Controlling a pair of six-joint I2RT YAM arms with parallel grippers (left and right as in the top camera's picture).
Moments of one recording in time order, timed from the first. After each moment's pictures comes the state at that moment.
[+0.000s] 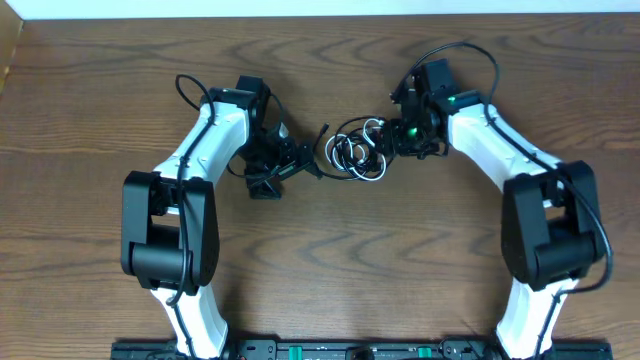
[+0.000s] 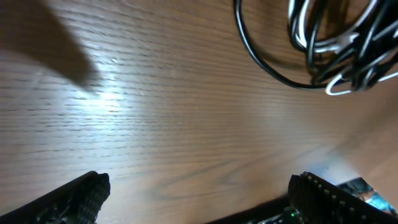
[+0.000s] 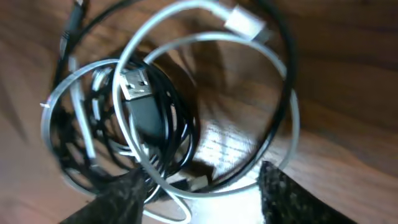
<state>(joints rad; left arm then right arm) -0.17 1.98 1.42 -1.12 0.52 -0.41 0.29 2.03 1.42 -0.64 -0.37 0.19</state>
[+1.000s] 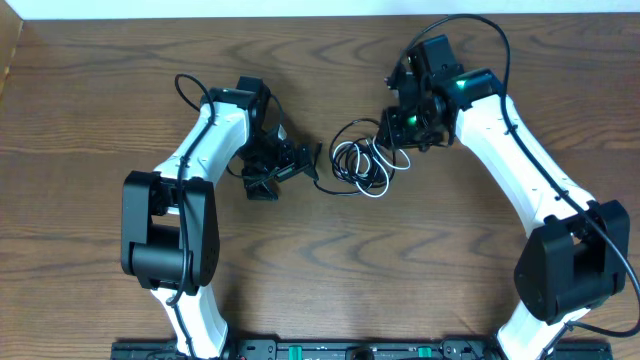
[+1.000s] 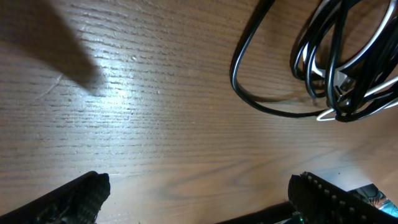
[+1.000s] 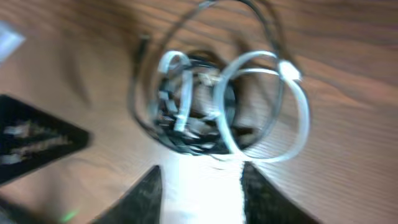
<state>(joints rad) -0.17 1.98 1.42 -1.13 0.49 -0.41 0.35 1.87 1.58 -0.97 -0.27 0.24</state>
